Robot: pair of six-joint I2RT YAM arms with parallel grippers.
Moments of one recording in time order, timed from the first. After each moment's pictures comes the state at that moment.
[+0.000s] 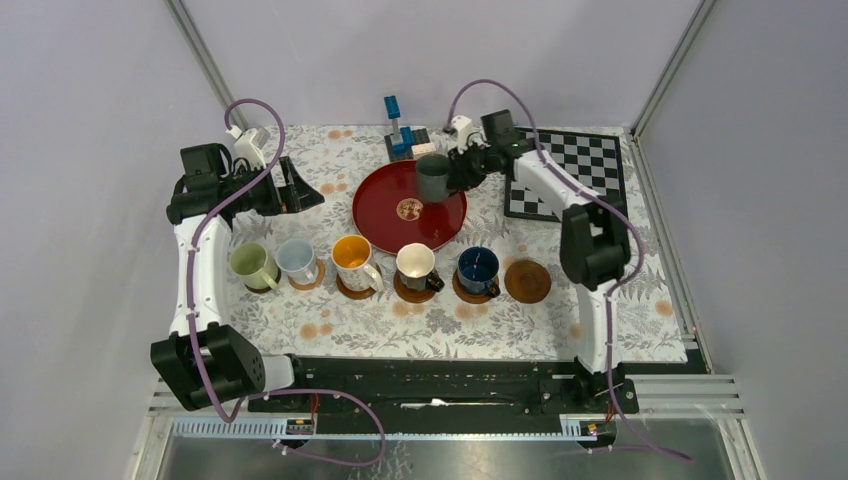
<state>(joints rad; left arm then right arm) 0.27 1.30 1.30 -0.77 0.81 0.00 0.39 2.20 1.86 -0.50 -0.54 -0.29</state>
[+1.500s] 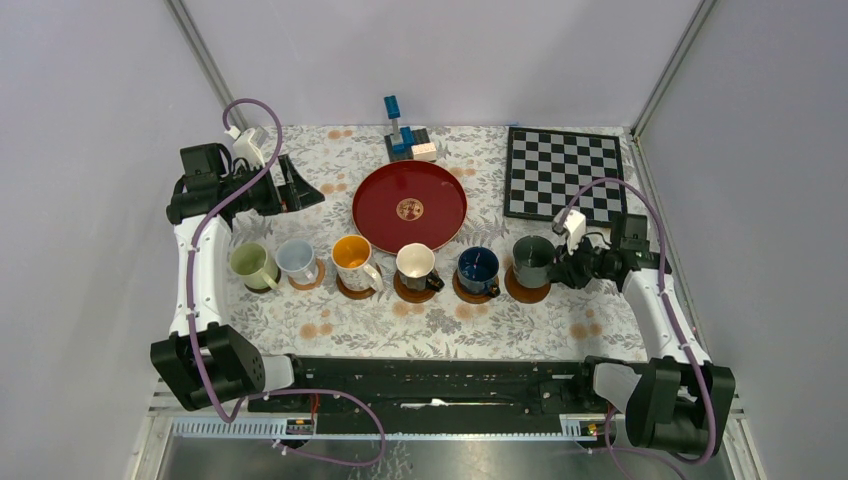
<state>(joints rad) 0.27 1.30 1.30 -0.76 0.81 -0.04 -0.14 1.10 0.72 -0.67 -0.72 -0.77</state>
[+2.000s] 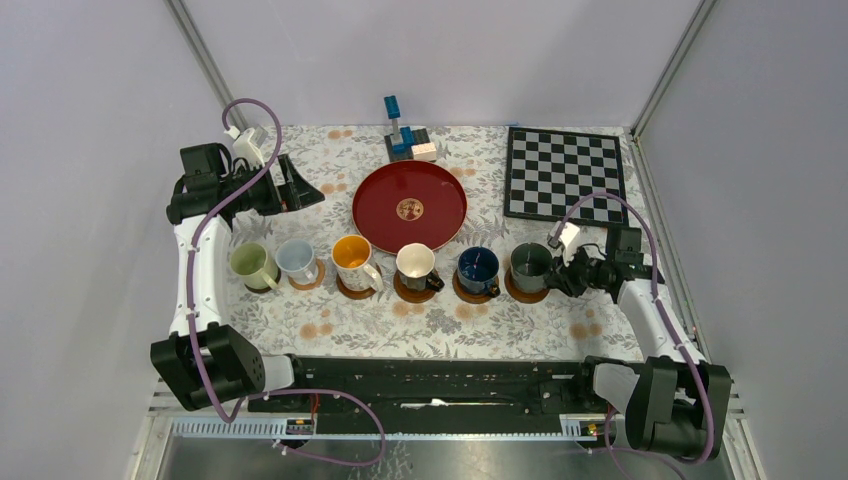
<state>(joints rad) 0.27 1.30 1.30 -0.76 0.81 -0.05 -0.14 1.08 0.58 -0.54 -0.73 -0.83</state>
